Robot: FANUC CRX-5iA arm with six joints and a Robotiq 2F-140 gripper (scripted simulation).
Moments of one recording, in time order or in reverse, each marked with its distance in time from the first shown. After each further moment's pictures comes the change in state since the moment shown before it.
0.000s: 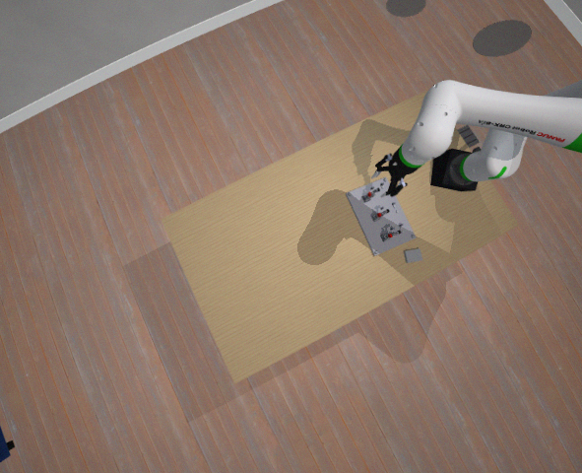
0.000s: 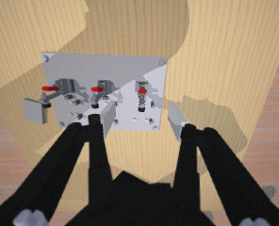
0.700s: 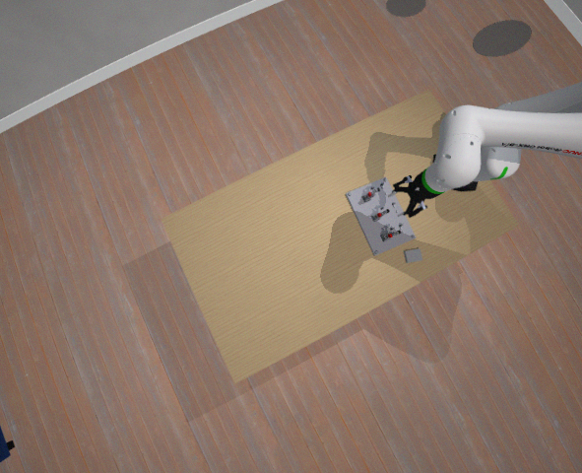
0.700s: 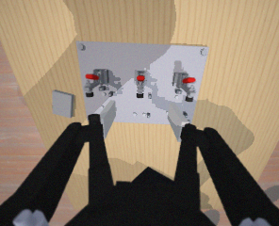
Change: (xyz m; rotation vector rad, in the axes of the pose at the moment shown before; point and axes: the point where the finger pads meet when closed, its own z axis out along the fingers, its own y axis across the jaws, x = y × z) arm -0.030 -0.104 0.001 0.005 -0.001 -0.003
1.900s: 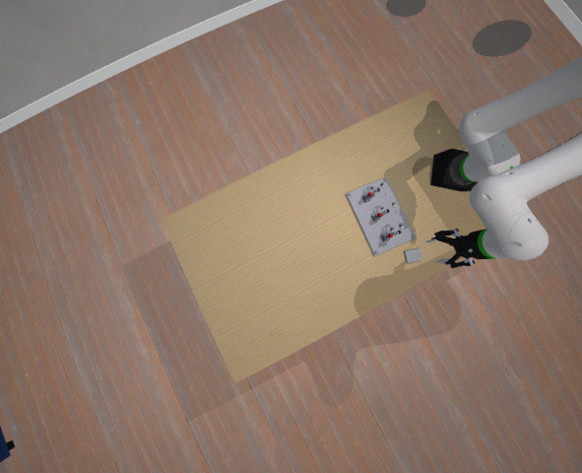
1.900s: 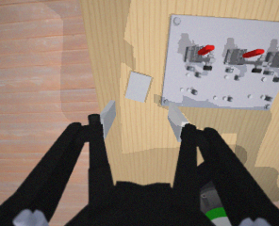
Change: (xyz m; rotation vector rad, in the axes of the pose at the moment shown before) arm -0.065 -0.243 0.000 0.000 0.001 0.001
